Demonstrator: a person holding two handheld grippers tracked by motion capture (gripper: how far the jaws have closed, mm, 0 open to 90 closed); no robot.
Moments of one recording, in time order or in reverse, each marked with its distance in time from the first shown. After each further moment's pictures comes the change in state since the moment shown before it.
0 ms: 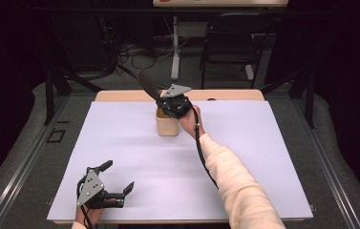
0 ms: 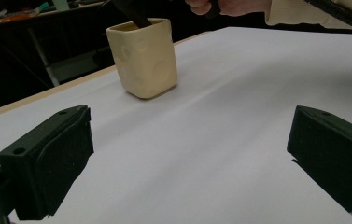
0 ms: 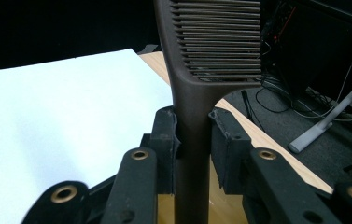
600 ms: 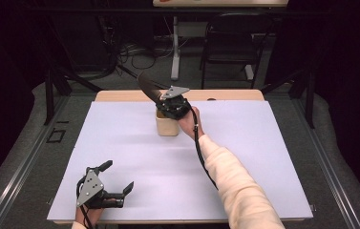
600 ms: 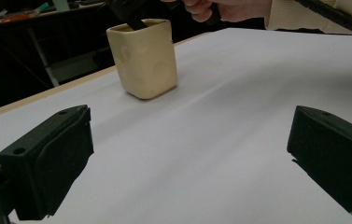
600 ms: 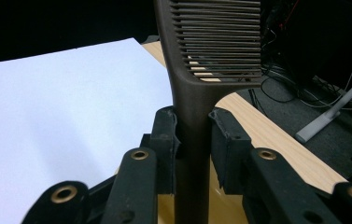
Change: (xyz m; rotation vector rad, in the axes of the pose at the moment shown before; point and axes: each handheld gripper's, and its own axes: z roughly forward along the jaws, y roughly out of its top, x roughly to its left) left arm 0.000 0.000 0.000 -0.001 -0.001 -0.001; right arm 0.002 -0.005 0.006 0.044 0.014 0.021
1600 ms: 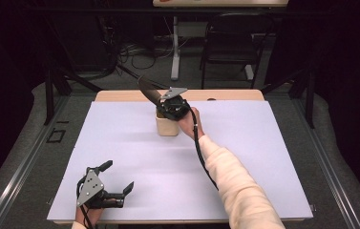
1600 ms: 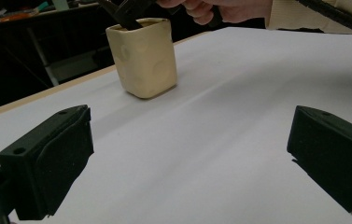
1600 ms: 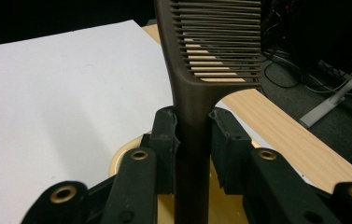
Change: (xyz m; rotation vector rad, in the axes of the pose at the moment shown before) left arm 0.000 0.000 0.000 0.002 -0.001 0.000; right arm 0.001 -0.003 0.005 0.064 0.004 0.011
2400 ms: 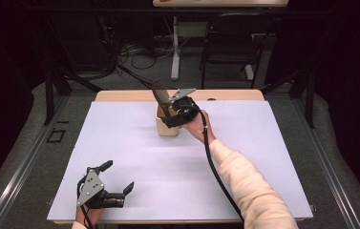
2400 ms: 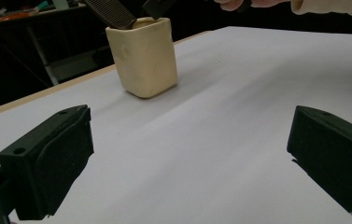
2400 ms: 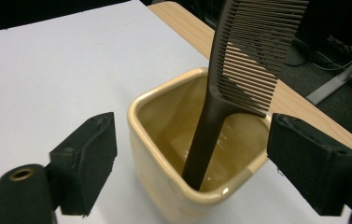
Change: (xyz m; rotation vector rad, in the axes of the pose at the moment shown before) left arm 0.000 0.000 0.001 0.001 0.000 -0.004; right arm -0.003 -0.006 -0.038 0.077 0.030 0.027
